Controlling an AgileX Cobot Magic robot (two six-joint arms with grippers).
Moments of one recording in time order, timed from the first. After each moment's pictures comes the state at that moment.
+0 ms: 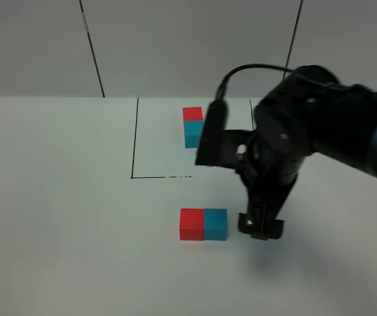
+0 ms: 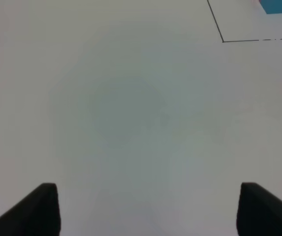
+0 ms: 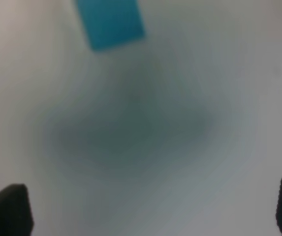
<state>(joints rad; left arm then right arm) 0.01 -0.01 -0.51 -0.10 1.06 0.05 0.68 1.82 -1.43 -0.21 1.04 -0.59</state>
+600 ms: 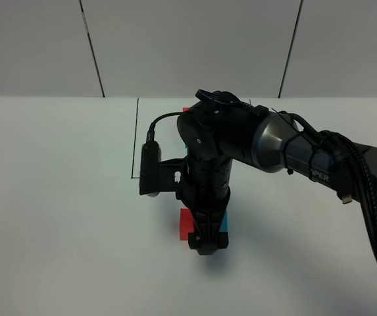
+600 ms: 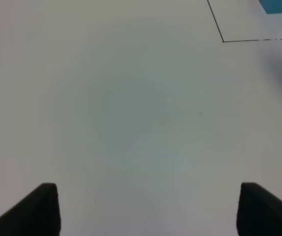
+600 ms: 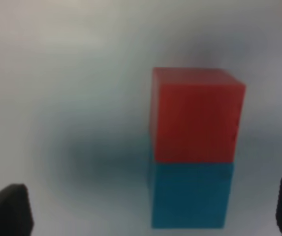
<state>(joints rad) 0.01 -0.01 -0.51 -0.10 1.06 0.05 0.71 2.15 -1.70 -0.05 1.09 -0.82</state>
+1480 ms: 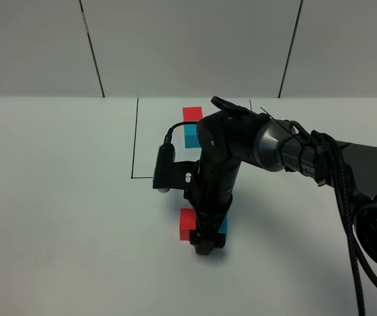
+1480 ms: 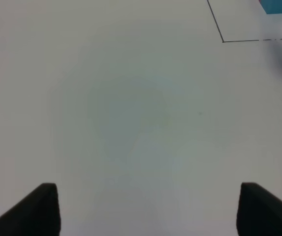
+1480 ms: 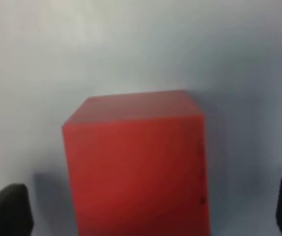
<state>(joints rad) 0.01 -0.01 -0.51 -0.10 1.06 0.05 0.62 2.28 -1.71 0.08 0.96 -0.86</state>
